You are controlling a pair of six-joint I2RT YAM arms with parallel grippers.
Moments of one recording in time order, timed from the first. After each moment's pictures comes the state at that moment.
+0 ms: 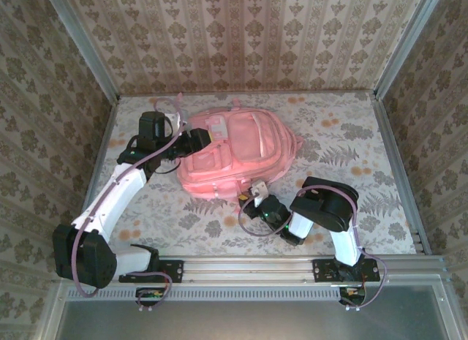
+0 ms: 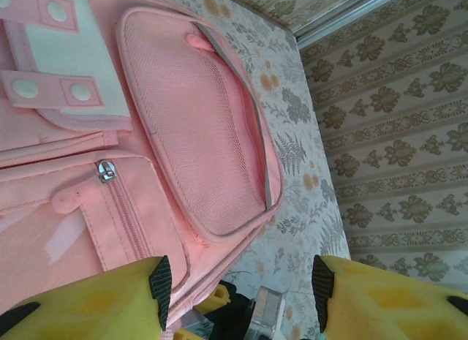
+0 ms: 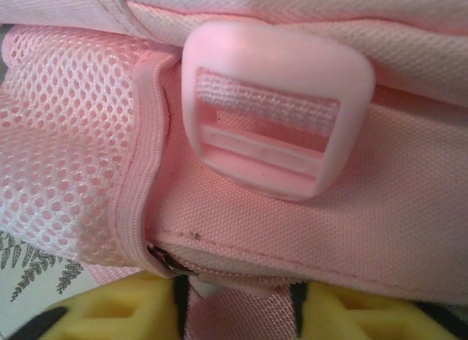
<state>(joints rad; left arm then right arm) -0.32 1.25 1.03 -0.34 0.63 -0.64 0.93 1.98 0.39 1.25 0.32 0.22</state>
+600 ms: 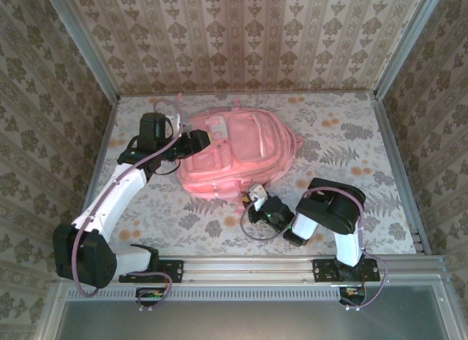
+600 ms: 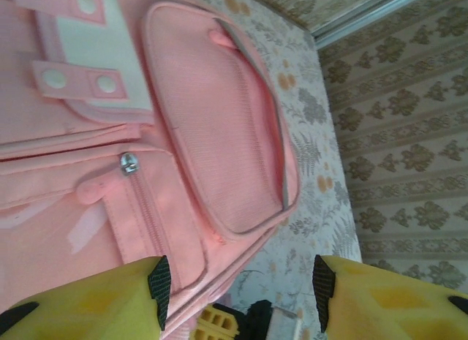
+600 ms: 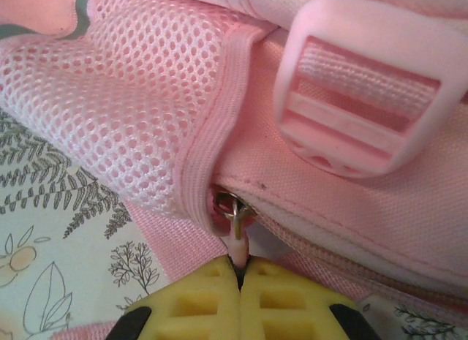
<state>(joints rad) -0.32 1.25 1.02 -0.38 0.57 -0.64 0.92 1.90 0.35 1.18 0.23 0.10</state>
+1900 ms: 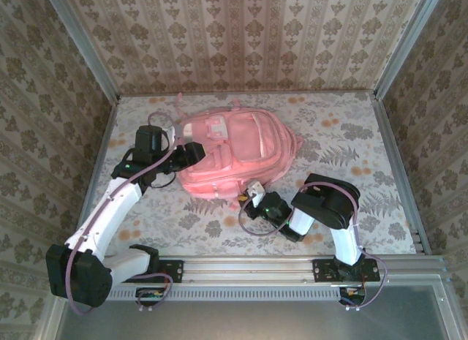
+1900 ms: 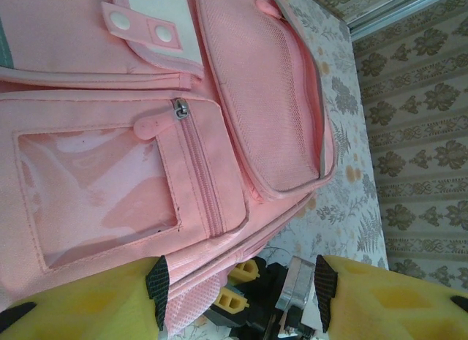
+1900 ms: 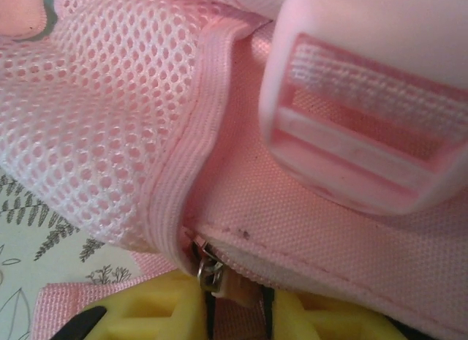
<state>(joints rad) -0.32 1.12 0.91 -0.46 0.51 -0.63 0.87 1.99 0.41 1.22 0.16 0.11</state>
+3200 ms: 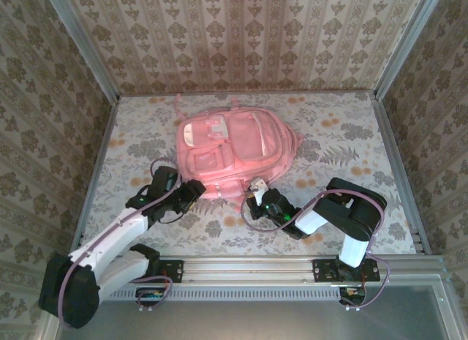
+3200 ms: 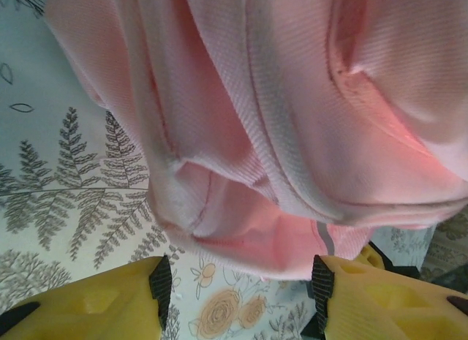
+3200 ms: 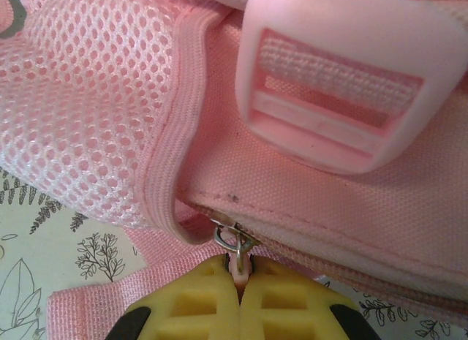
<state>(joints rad) -0.49 0.98 0.47 -0.34 0.26 -1.14 0.87 1.77 0.40 0.88 0.19 0.18</state>
